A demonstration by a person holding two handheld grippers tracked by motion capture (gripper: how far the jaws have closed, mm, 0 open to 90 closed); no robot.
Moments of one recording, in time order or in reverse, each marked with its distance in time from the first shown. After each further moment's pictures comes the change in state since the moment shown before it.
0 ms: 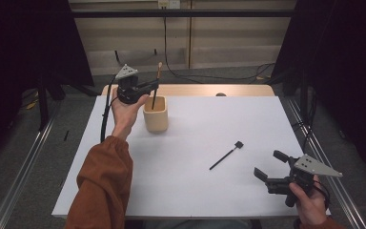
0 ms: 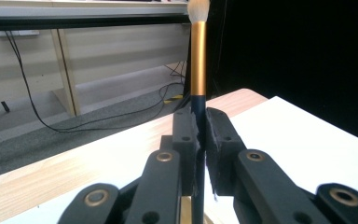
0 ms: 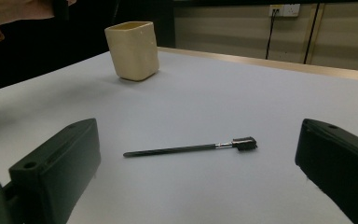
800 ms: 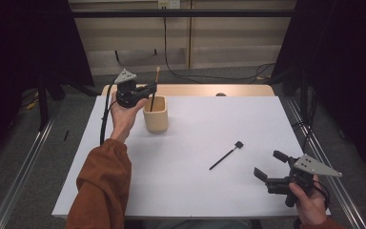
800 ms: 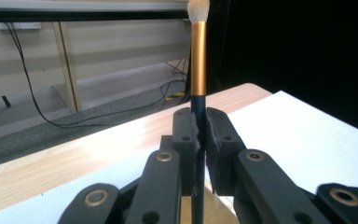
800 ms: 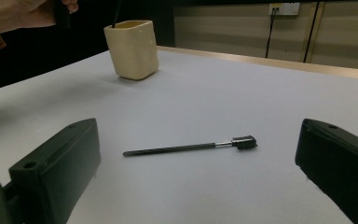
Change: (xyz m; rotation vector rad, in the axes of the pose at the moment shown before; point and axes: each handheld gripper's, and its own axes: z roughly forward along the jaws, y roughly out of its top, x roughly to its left) left arm 0.008 -0.016 0.003 0.016 0.001 0.009; right arm 0.000 -0.001 0.000 0.005 -0.001 0.003
